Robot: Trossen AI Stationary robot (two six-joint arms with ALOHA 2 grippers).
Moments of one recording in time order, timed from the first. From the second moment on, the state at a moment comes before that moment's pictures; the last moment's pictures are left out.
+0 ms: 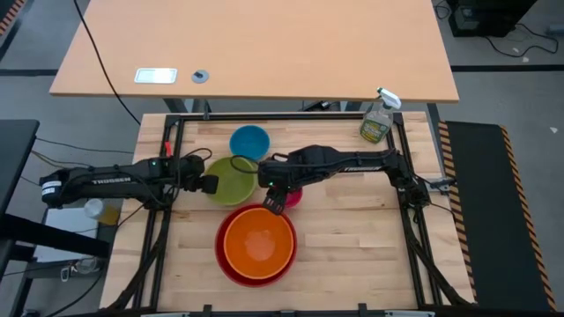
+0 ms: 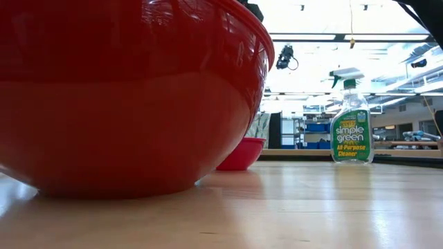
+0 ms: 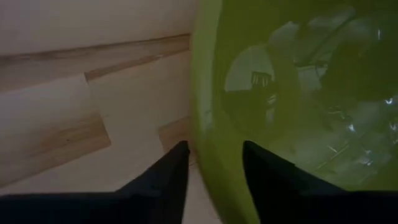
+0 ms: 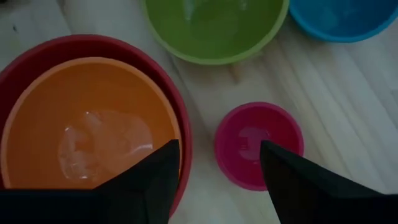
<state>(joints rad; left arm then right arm) 0.28 0.72 0.35 -0.65 -0.01 -1.04 0.09 2.15 2.36 -1.36 0.14 0.56</state>
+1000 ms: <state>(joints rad) 0.28 0.72 0.56 -0.72 -0.06 -0.94 0.05 2.07 2.35 -1.37 0.23 0.62</state>
